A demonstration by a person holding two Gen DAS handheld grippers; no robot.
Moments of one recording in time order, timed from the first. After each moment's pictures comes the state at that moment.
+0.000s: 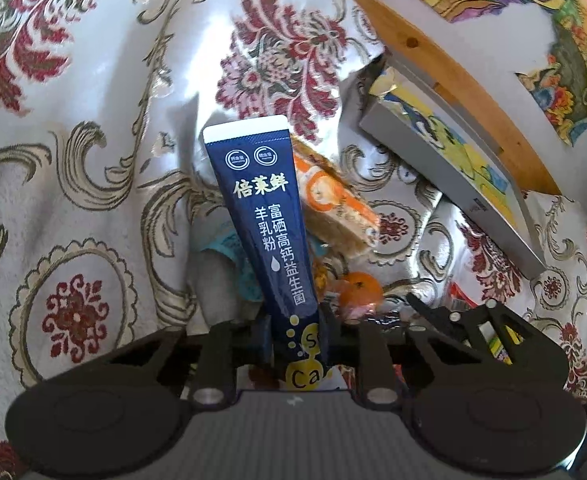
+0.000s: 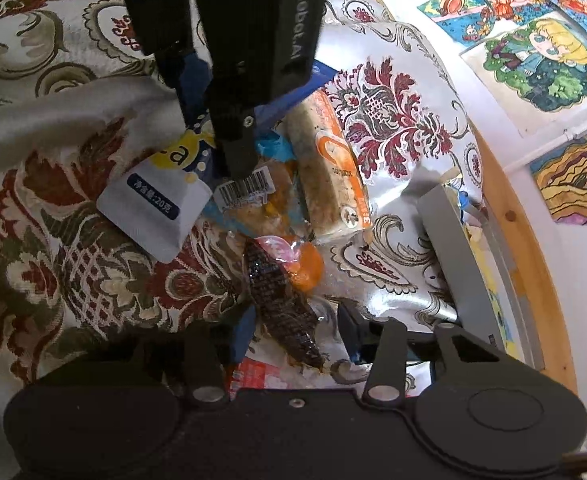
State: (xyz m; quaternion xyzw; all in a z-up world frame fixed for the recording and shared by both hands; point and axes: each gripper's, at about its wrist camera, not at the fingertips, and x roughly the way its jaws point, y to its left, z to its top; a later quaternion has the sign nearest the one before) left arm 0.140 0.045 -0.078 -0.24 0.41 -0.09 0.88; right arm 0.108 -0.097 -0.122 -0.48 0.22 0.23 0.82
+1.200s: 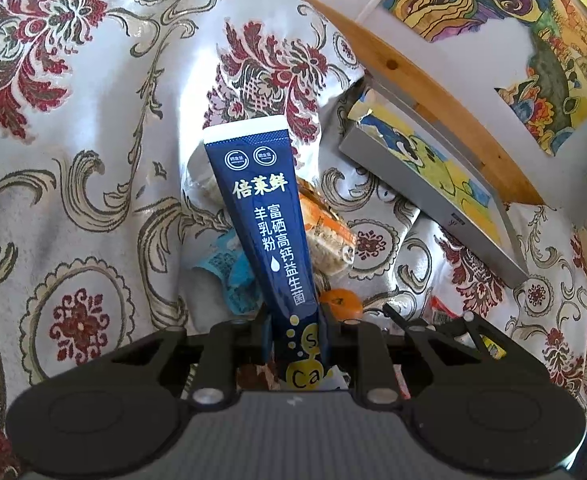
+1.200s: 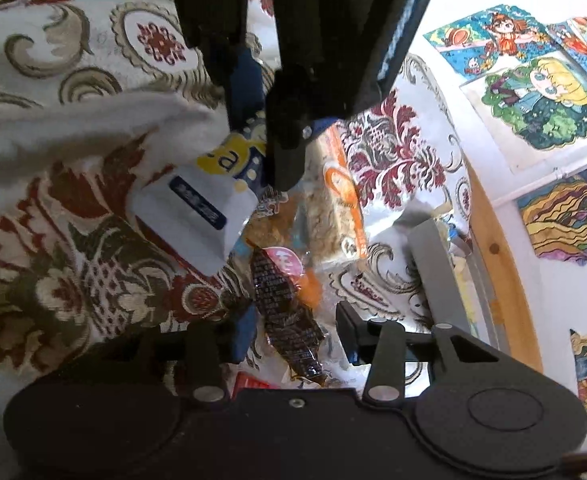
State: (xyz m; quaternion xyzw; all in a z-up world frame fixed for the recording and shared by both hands) left arm 0.128 0.045 -0.065 -0.24 0.38 -0.09 0.89; right arm 0.091 -0.085 -0.119 -0.52 0.19 0.22 0.81
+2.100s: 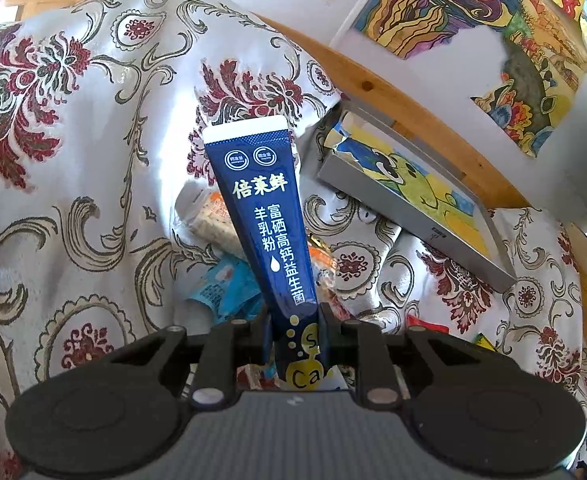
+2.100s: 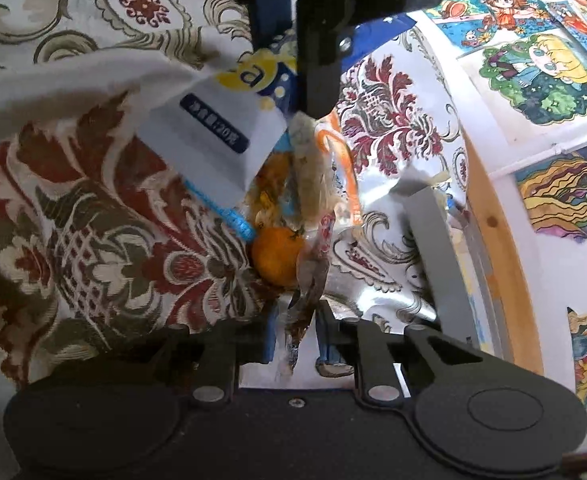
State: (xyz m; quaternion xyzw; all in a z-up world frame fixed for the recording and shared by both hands) left arm 0.118 0.042 -0.046 -0.21 0.34 -0.10 0.91; right arm 0.100 -0.085 -0.129 -0.52 0.22 0.18 0.80
